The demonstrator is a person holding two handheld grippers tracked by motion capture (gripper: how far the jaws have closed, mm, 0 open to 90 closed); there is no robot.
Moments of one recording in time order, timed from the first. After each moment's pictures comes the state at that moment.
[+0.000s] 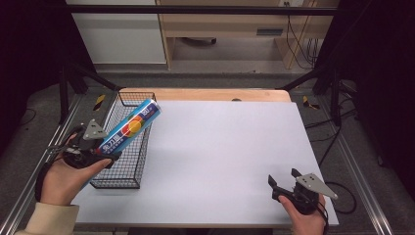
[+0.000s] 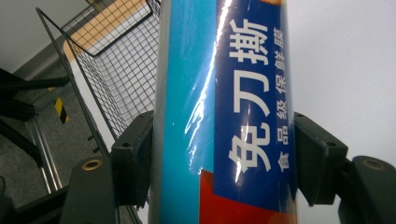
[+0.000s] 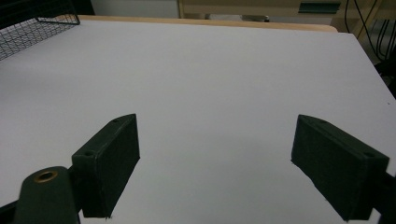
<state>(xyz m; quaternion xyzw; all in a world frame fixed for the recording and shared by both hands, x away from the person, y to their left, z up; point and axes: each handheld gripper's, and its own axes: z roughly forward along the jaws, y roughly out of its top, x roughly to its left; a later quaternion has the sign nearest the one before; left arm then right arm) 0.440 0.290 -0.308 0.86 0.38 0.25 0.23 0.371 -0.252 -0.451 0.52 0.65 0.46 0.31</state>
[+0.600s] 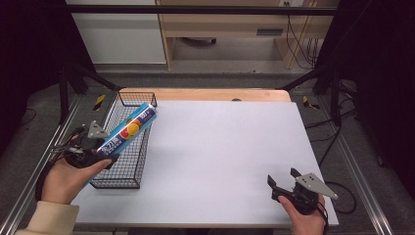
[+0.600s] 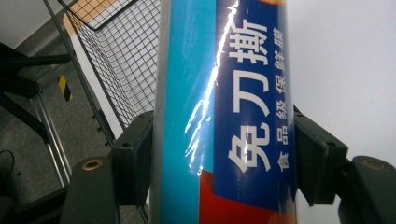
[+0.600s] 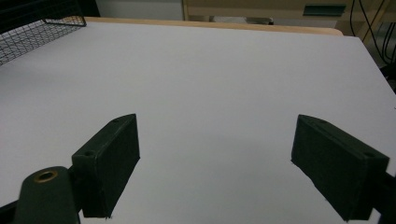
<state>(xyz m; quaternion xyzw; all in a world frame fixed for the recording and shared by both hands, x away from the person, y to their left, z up) 0.445 0.291 -0.315 0.86 0.40 0.24 0.18 0.370 -0.251 -0.450 0.51 0.66 0.46 0.31</state>
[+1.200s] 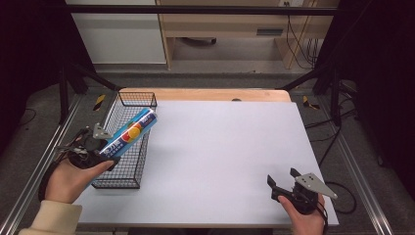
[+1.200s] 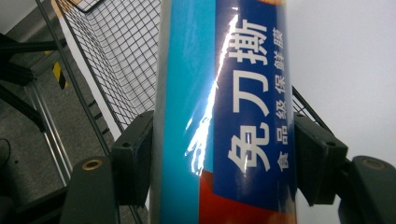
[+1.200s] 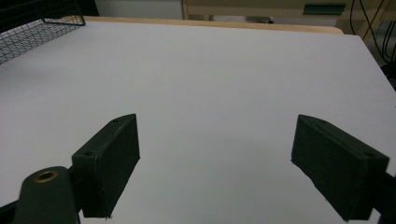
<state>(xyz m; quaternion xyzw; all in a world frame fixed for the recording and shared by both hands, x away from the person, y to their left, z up) 0.449 0.289 -0.326 0.87 0.41 0.23 0.17 0.371 -0.250 -0.451 0.51 0.66 0.46 0.31</state>
